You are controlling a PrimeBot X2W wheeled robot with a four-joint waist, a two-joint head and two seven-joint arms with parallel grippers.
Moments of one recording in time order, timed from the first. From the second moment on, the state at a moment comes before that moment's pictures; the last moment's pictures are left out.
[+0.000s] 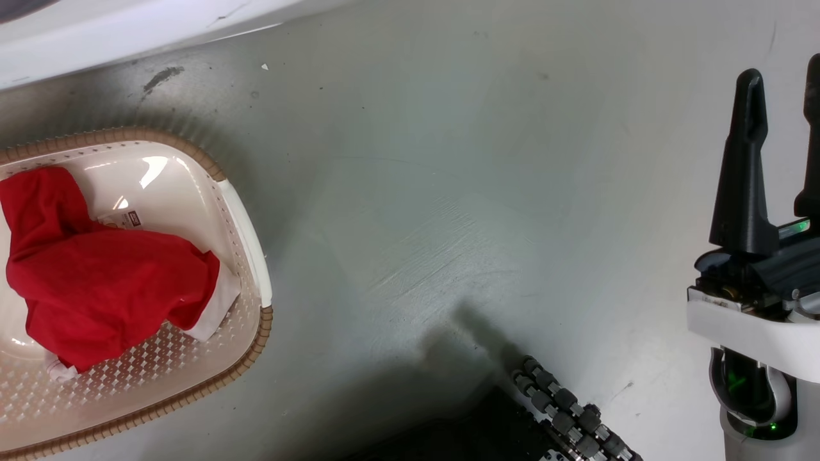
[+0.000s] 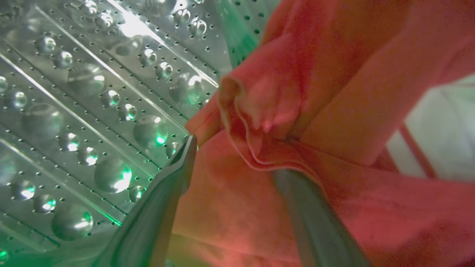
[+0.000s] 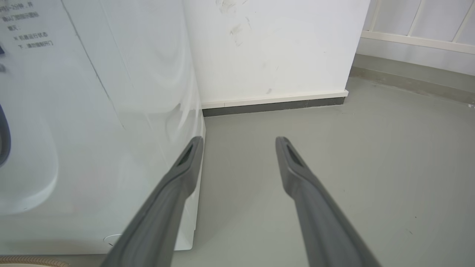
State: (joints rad) left arm -1.76 0.56 -0.35 0.94 -0.19 -0.10 0.78; right arm -0.29 -0.05 0.06 -0.36 0.33 0.13 -0.26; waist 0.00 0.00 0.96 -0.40
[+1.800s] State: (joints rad) left arm -1.03 0.48 -0.45 0.94 -0.51 -0.13 -0.03; right arm -0.12 -0.05 0.08 -0.28 0.14 0.13 -0.26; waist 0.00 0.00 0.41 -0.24
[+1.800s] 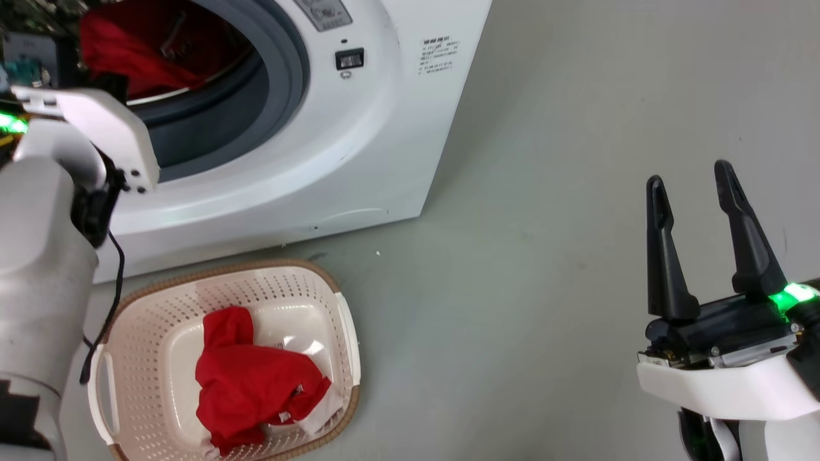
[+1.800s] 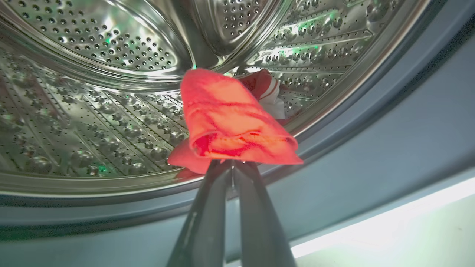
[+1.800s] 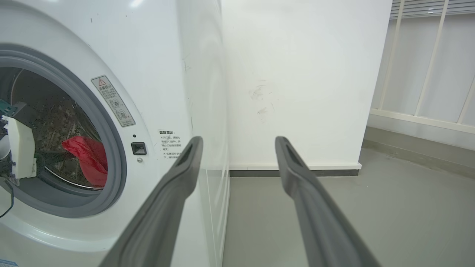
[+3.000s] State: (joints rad) left arm -0.15 0.31 -0.31 0.43 -0.42 0.10 -0.26; right arm 0.12 -0.05 0.06 -0.23 0.08 0.13 -0.26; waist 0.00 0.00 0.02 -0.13
